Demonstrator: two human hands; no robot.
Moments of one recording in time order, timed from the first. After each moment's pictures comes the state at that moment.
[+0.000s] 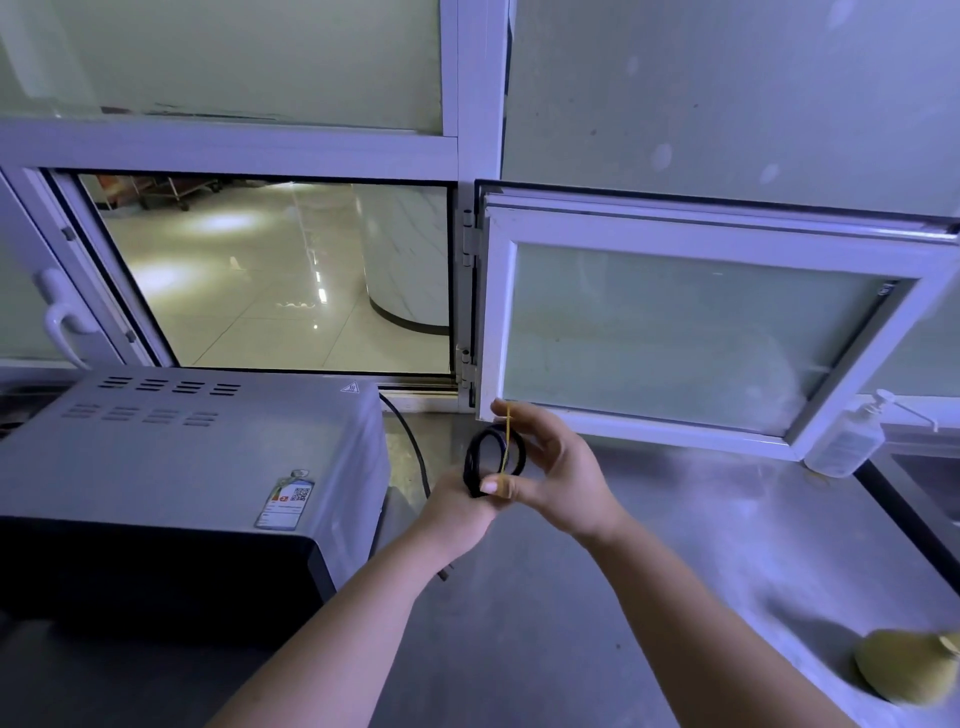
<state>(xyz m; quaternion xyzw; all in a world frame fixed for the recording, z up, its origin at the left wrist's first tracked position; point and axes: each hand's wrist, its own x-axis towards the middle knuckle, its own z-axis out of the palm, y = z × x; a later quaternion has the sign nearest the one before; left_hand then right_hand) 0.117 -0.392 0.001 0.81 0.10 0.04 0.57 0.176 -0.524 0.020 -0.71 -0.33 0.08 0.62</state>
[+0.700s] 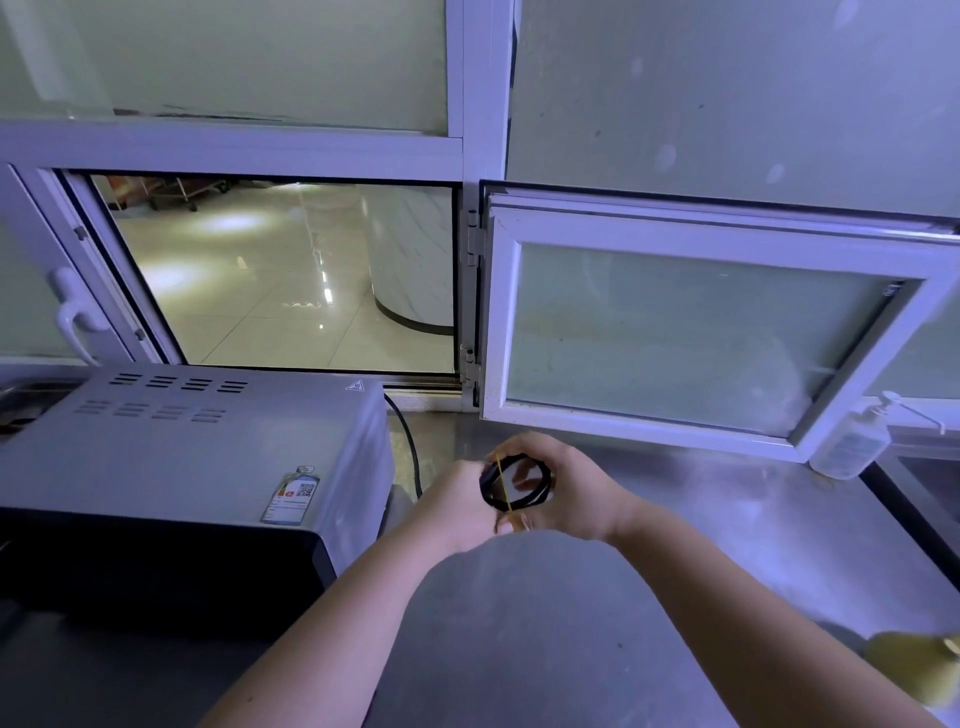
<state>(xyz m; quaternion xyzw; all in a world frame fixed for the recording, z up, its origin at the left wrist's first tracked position) 0.113 -0.387 0.013 0.90 0.09 -0.01 0.43 0.184 -0.538 0.027 -0.80 -0.40 0.14 0.43</state>
